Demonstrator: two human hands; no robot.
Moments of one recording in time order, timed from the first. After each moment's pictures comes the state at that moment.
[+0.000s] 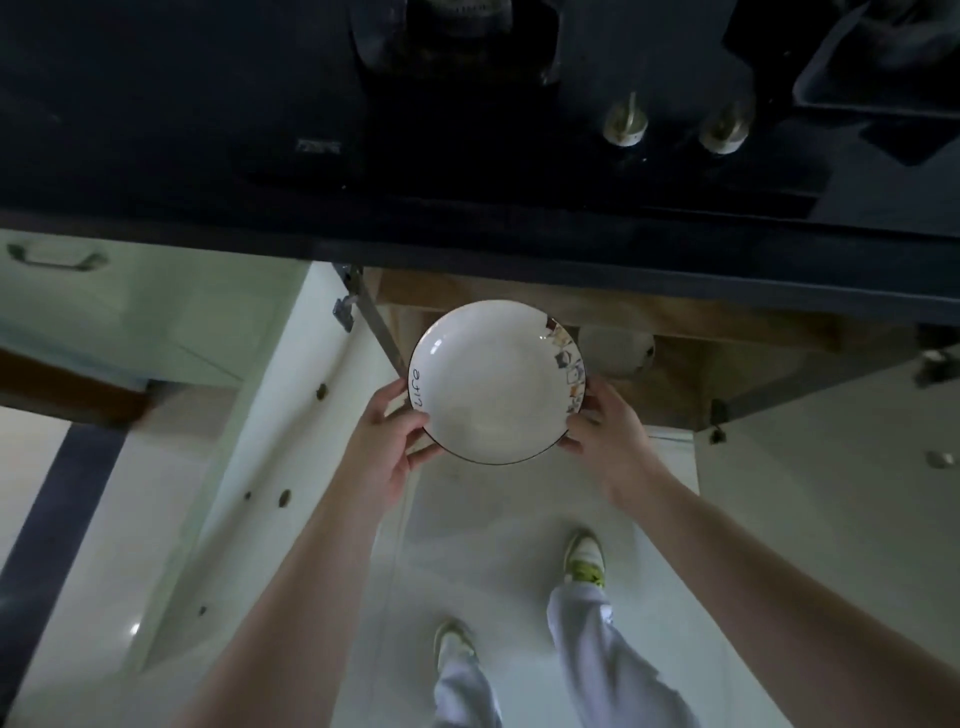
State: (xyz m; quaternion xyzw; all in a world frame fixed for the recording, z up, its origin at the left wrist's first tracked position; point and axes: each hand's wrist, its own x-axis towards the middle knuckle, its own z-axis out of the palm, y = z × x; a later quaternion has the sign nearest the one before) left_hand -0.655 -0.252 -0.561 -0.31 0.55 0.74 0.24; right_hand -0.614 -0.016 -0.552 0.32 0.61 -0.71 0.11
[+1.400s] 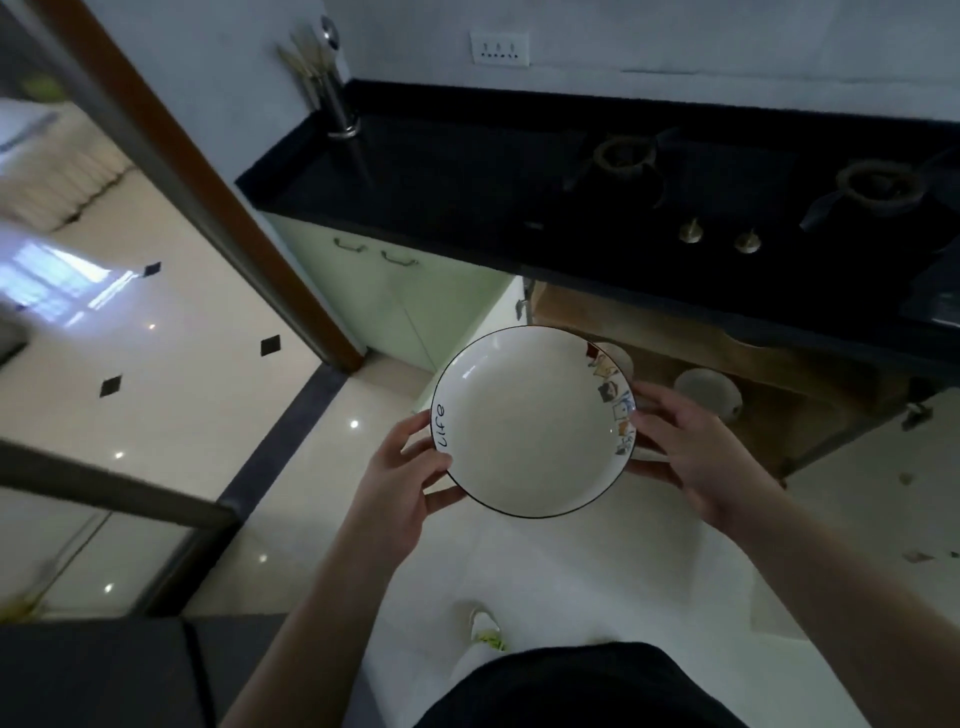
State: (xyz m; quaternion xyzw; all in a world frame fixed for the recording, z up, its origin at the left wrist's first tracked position) left_hand -0.325 -0.312 -0.255 -0.27 0.56 0.78 0.07; right_hand -0.396 -0.029 -0.248 0.11 0.65 -0.72 0.23
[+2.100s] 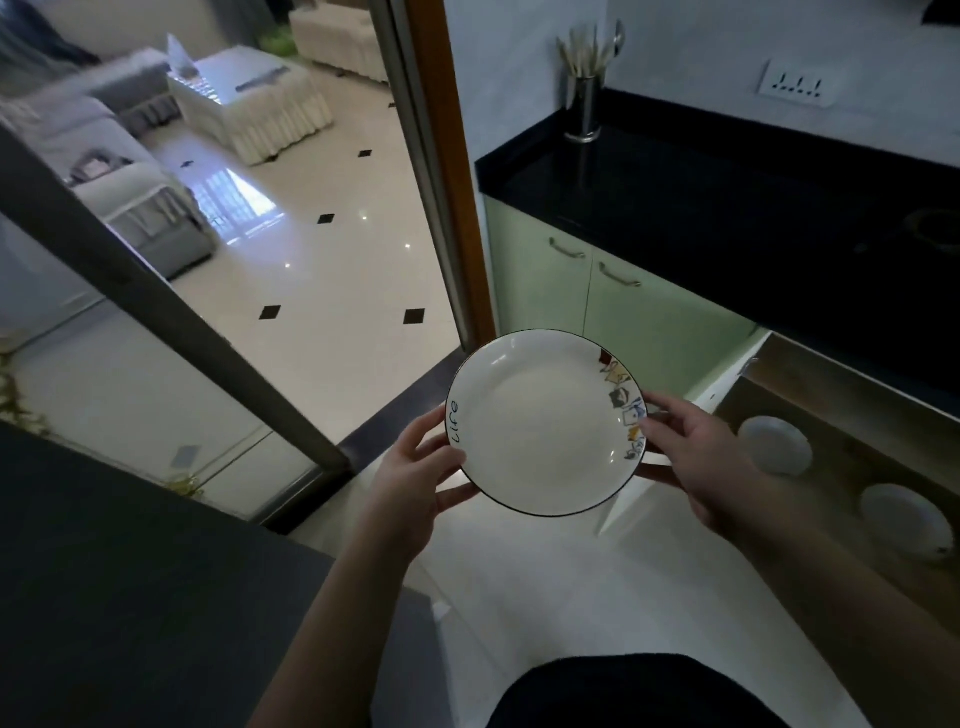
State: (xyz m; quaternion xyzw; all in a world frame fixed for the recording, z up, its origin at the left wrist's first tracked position) left_hand -0.241 -0.587 -0.228 -0.33 0.53 0.78 -0.06; right_hand -0.392 -0.349 -0.236 -0.04 0.68 -0.68 0.28
